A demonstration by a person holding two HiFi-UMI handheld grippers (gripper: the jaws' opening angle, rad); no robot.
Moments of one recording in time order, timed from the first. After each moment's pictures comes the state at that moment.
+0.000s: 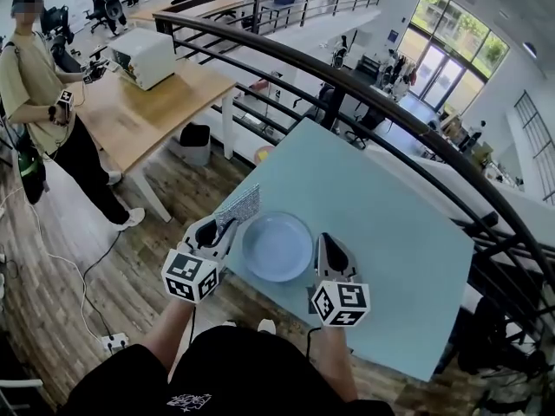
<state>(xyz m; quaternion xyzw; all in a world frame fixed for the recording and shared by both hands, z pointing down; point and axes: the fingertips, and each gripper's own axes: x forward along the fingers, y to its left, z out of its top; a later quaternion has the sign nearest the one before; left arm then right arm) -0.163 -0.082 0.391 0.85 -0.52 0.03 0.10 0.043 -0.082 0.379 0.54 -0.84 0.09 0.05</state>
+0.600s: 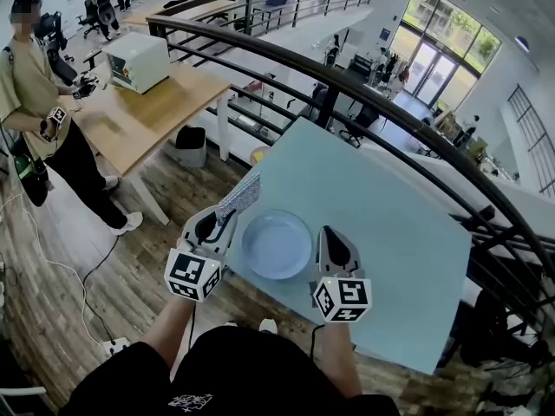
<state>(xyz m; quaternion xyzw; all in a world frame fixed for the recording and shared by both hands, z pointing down) -0.165 -0.083 0.358 0.85 -0.52 0.01 0.02 0.038 -0.079 0.358 0.54 -0.84 0.05 0.05</state>
